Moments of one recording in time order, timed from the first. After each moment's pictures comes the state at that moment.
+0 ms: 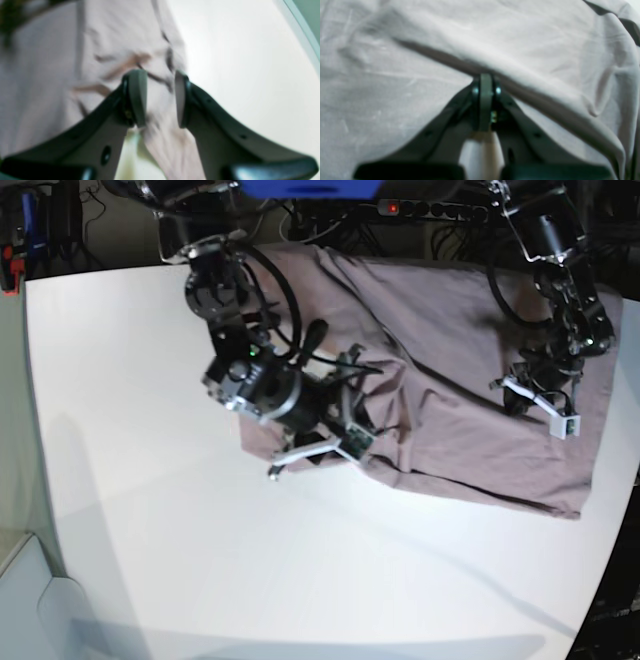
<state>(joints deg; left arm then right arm) -1.7 -10.8 -29.4 70.3 -18.8 -29.8 38.8 2.9 -4.7 -17.4 98.0 -13.4 39.9 -37.5</state>
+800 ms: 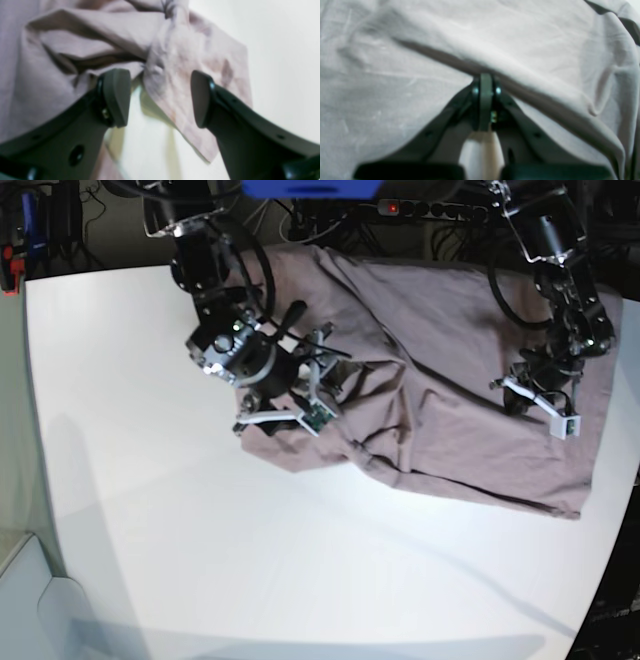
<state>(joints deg) -1.8 -10.9 -29.4 70.2 -19.0 -29.8 39.1 -2.6 -1.7 -15.4 93.8 -13.3 31.0 -37.0</state>
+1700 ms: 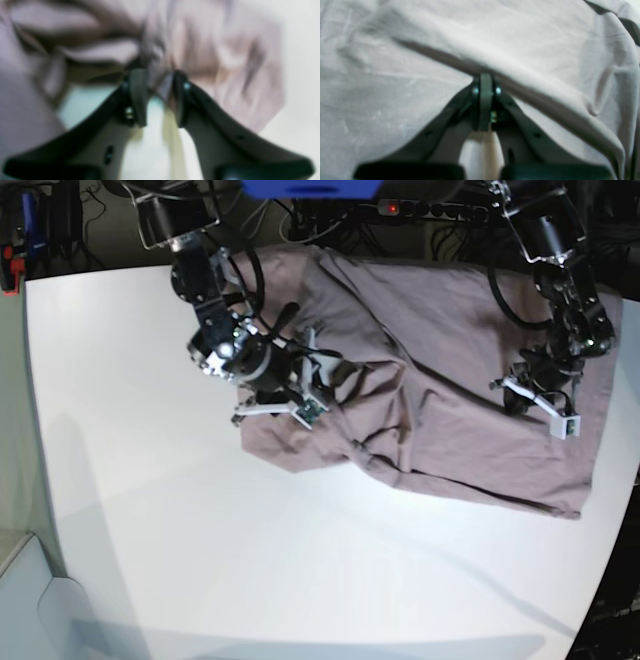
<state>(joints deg) -1.8 -10.9 -29.4 70.2 -19.0 -29.8 39.2 0.3 0.4 -15.4 82.5 -13.4 30.4 -31.6</state>
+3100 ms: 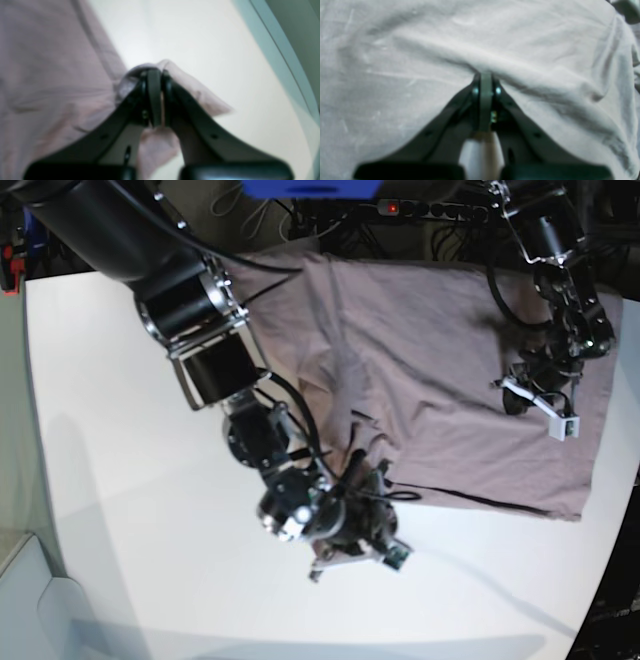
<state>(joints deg) -2.0 -10.8 -29.3 70.6 -18.8 -29.8 39.8 33.4 -8.6 -24.9 60.8 -13.1 30.3 -31.4</state>
